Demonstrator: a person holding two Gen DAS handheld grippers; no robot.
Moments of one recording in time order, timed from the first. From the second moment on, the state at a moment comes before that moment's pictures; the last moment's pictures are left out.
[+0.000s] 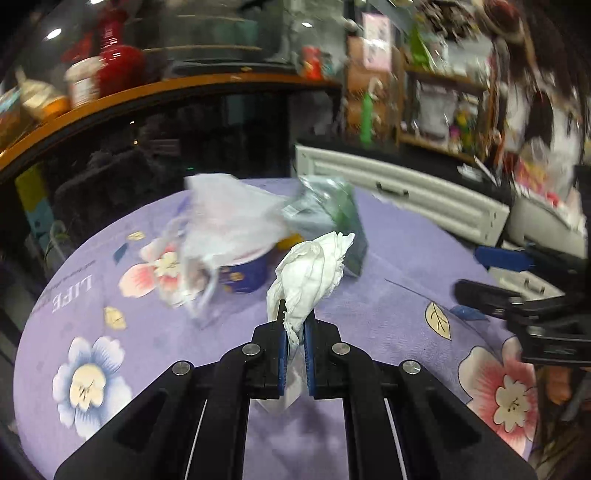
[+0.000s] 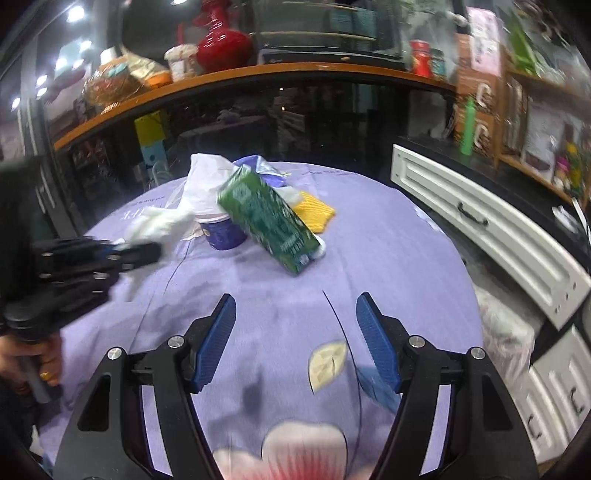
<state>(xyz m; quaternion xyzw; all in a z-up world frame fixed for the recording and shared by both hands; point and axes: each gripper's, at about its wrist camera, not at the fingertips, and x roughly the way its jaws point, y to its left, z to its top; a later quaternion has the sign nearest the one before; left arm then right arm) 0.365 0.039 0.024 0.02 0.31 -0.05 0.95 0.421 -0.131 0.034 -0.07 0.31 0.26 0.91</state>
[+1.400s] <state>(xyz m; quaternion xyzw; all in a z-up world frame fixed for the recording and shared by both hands) 0.346 0.086 0.014 0.01 0.23 0.07 0.97 0.517 -0.050 -0.026 0.24 0.55 0.12 0.79</state>
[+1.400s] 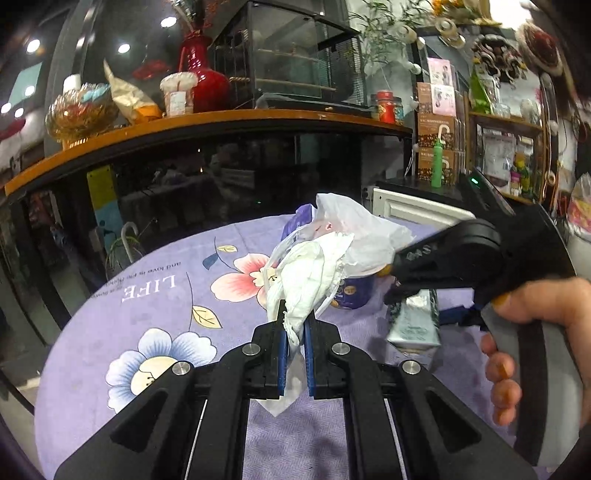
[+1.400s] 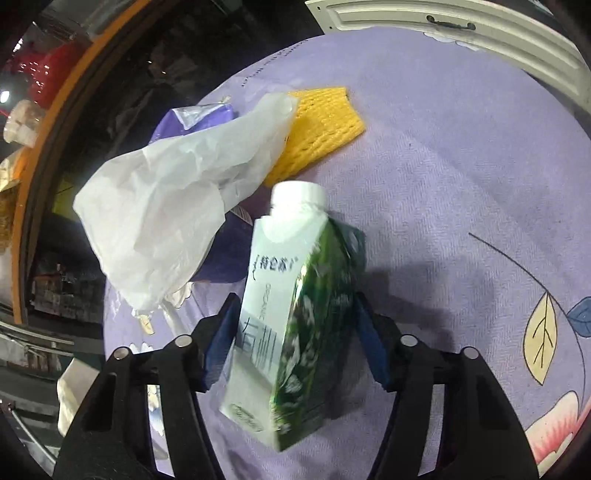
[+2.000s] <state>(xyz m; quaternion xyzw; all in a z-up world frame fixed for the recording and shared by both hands) 0.338 0.071 0.015 0.01 0.22 0.04 0.97 0.394 -0.163 0.026 0.28 0.46 0.20 0.82</state>
